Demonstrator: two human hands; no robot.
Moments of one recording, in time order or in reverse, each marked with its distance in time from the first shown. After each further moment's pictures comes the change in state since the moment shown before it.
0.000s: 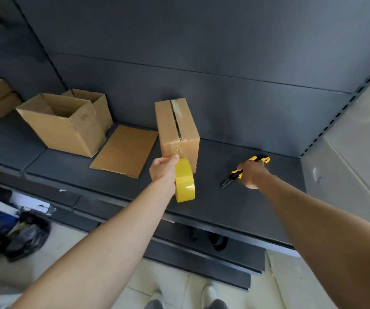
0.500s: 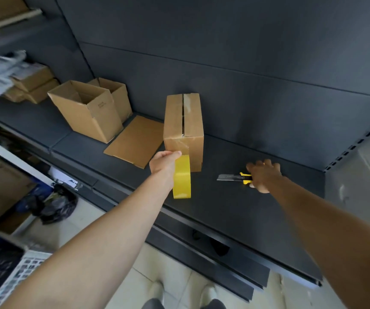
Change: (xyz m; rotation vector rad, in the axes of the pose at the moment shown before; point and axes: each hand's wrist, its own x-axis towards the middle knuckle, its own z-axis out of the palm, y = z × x) left_hand -0.011 0.004 0.011 -0.058 0.128 0.023; right_hand 0.043 0.026 0.004 -0.316 0.070 -0.253
